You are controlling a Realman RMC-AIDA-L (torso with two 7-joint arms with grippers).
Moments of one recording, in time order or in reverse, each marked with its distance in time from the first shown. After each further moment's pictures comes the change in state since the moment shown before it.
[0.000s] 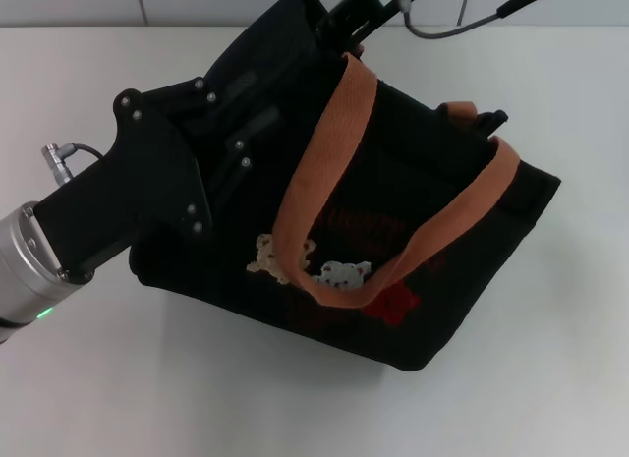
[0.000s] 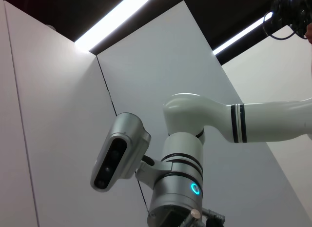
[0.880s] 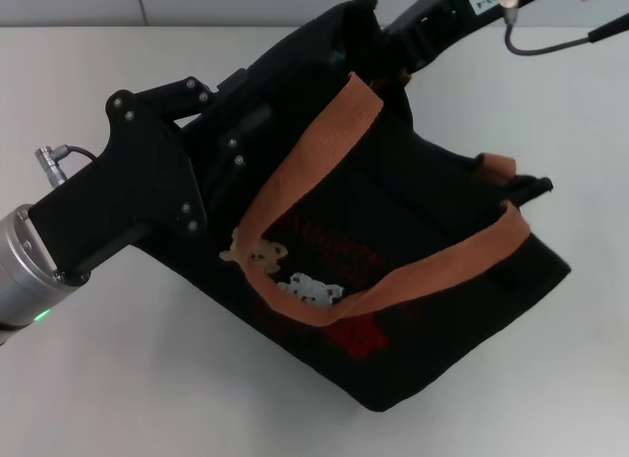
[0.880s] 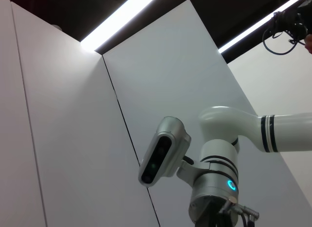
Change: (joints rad) left arm 0.009 0.000 -0.006 -0.006 -0.007 -0.001 0.009; right arm -0.191 -0.023 0.075 -0.149 0.123 -0.106 -0.057
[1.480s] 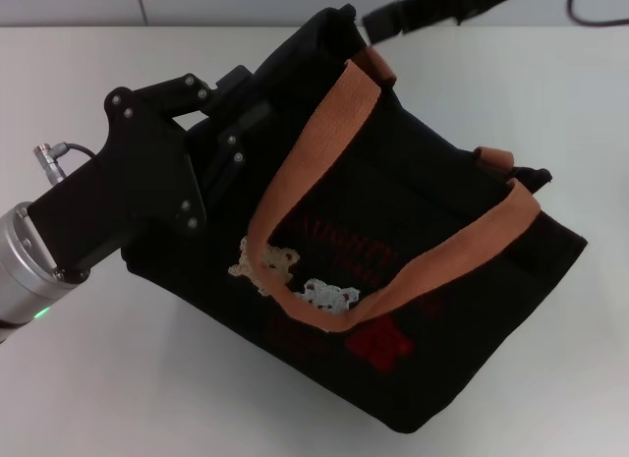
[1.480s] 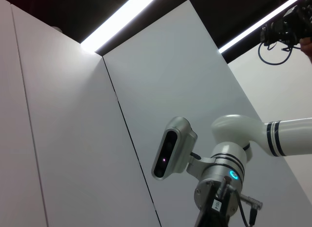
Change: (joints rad) left arm -0.002 0.000 -0.002 0.003 -0.002 0.000 0.003; right arm -0.037 -0.045 0.156 0.041 0.126 -0.054 0.012
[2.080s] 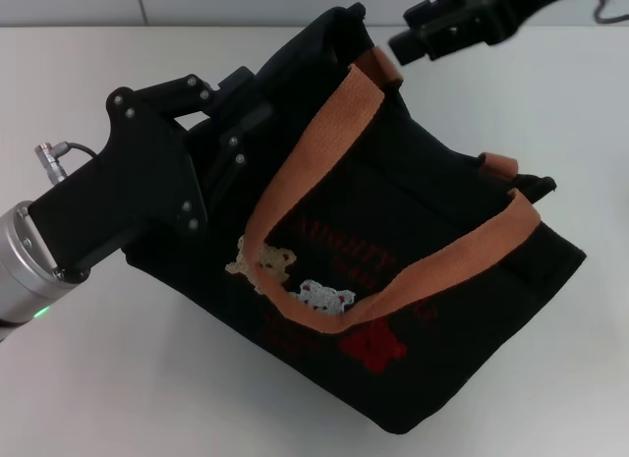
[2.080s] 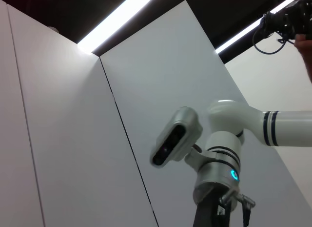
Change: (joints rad) left arm -0.003 0.002 0.007 0.003 0.000 0.002 0.000; right arm -0.007 -0.012 -0.097 -0.138 -0.103 -0.008 -0.119
